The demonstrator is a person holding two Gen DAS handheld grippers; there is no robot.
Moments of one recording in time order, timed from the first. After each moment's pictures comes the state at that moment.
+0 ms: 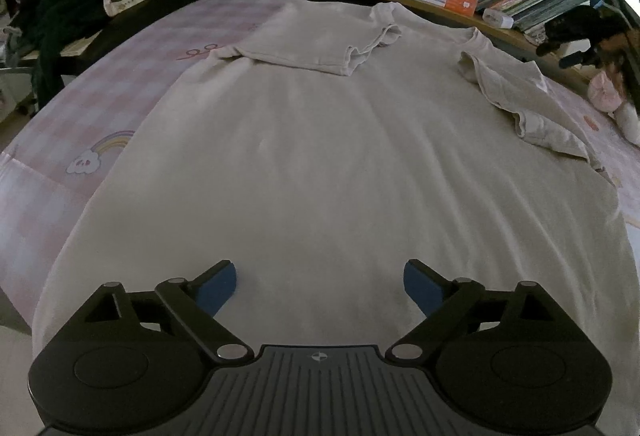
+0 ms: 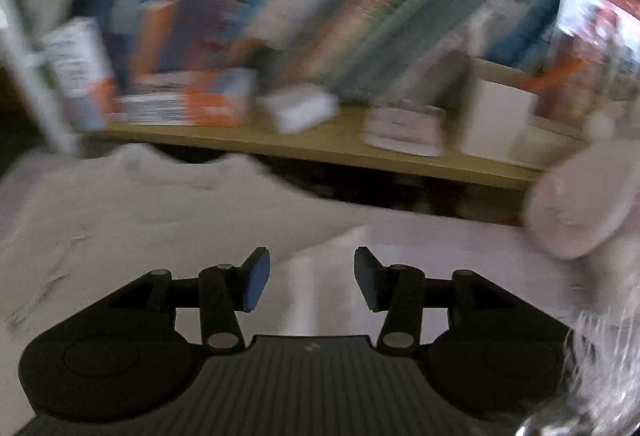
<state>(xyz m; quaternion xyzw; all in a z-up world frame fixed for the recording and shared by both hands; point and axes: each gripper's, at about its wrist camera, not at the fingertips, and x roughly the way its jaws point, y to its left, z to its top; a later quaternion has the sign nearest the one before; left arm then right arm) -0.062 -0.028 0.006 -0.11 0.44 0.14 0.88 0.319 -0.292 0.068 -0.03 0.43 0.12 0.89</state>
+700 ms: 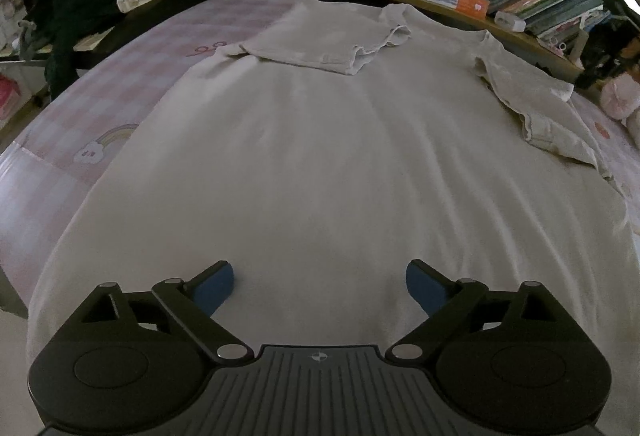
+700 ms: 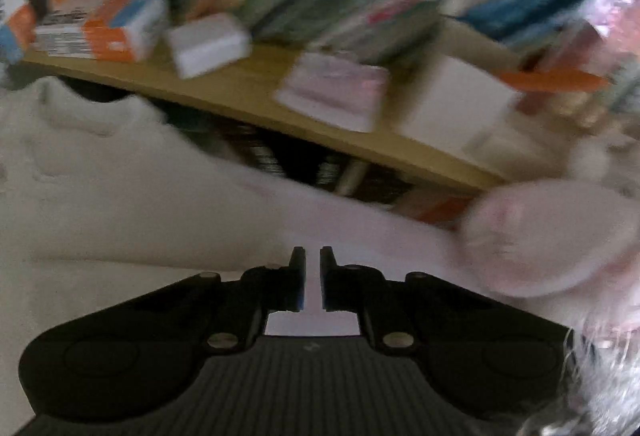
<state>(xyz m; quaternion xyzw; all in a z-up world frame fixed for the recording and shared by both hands) -0.059 -0.038 0.005 -0.11 0.44 0.16 0.88 0.372 -0.332 0.054 -0.10 0.53 0.10 0.84</state>
